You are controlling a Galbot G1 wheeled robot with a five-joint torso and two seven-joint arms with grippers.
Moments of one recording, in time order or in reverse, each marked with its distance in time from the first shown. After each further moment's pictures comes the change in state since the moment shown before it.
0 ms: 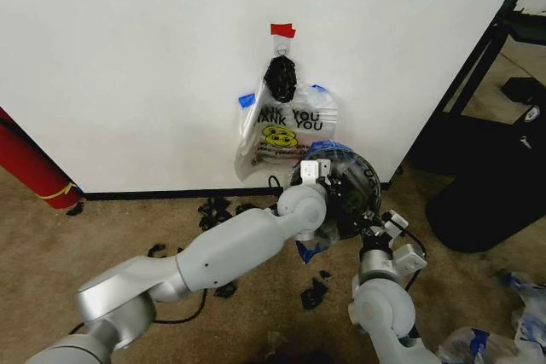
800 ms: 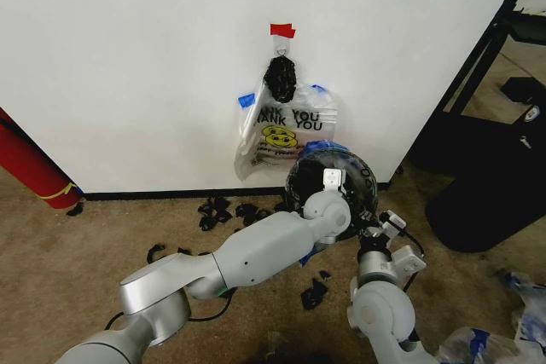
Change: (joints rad) left arm -0.019 -0.133 0.055 0.211 0.066 0.062 -0.028; right arm -0.008 -0.007 -0.020 0.035 0.011 -0.009 -0.001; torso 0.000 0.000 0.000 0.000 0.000
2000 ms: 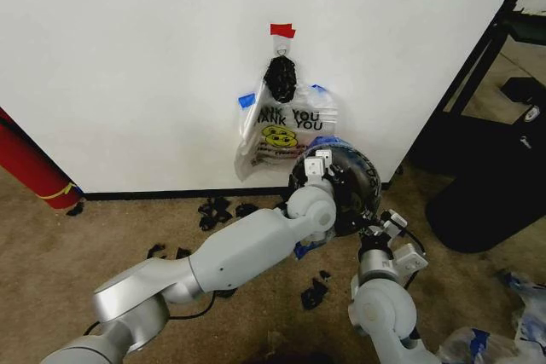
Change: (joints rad) left arm 0.023 0.049 -0.049 -0.161 0.071 -0.197 -0.006; right arm 0.001 0.017 0.000 -0.007 0.008 -0.010 0.010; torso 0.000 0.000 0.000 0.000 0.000
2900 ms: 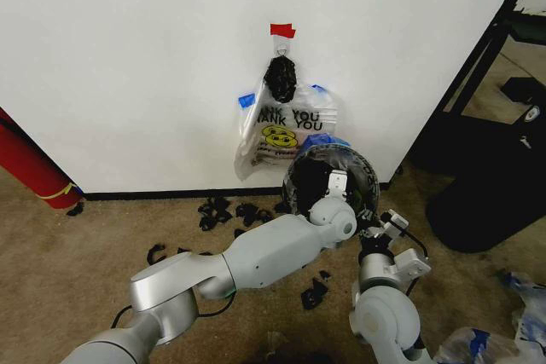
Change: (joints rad) left arm -0.033 -0.091 0.085 0.232 0.036 0.141 -0.025; right arm -0.040 -0.017 -0.015 0.044 -0.063 0.027 -0.051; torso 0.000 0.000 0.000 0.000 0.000
